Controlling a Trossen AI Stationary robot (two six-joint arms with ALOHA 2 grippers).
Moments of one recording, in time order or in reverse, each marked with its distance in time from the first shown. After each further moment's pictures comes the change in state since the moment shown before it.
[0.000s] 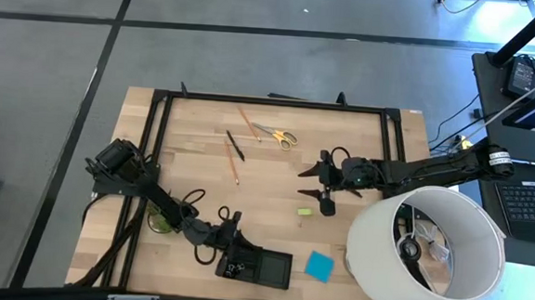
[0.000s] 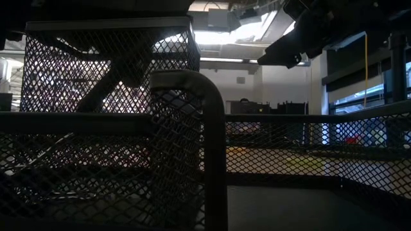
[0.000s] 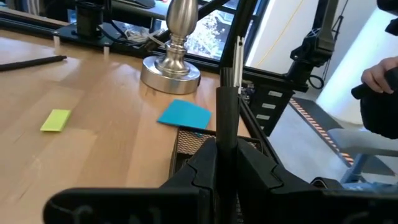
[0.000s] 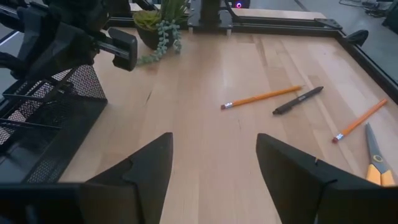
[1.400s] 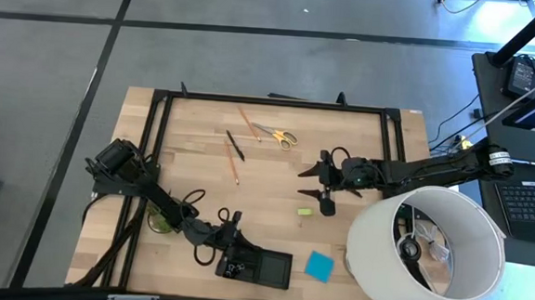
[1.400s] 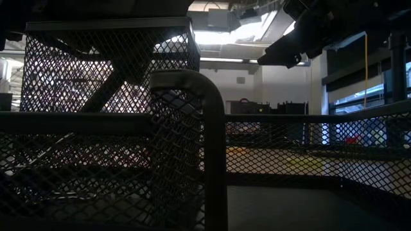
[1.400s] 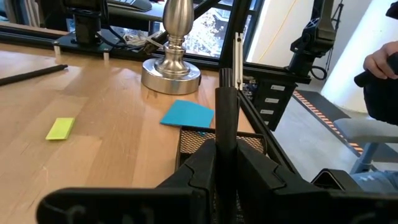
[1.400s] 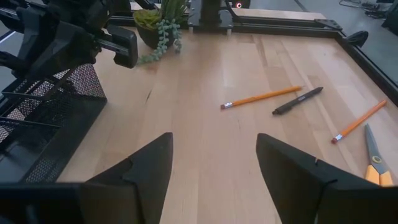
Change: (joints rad) left arm 0.000 0.002 -0.002 -0.017 0.004 0.068; right arm 0.000 0.000 0.000 -0.001 0.000 -0.009
